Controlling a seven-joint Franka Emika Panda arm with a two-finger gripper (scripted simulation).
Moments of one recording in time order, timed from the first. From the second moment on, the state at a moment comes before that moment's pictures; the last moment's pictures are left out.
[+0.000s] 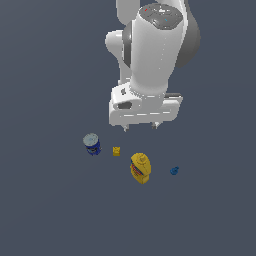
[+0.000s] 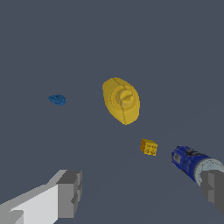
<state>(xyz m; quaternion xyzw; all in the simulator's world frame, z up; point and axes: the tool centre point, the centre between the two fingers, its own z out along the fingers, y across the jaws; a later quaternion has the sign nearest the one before) 0.033 0.042 0.272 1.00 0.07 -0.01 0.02</state>
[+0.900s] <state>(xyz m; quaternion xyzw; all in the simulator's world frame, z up) 0.084 0.177 0.133 0.97 0.25 0.00 0.01</state>
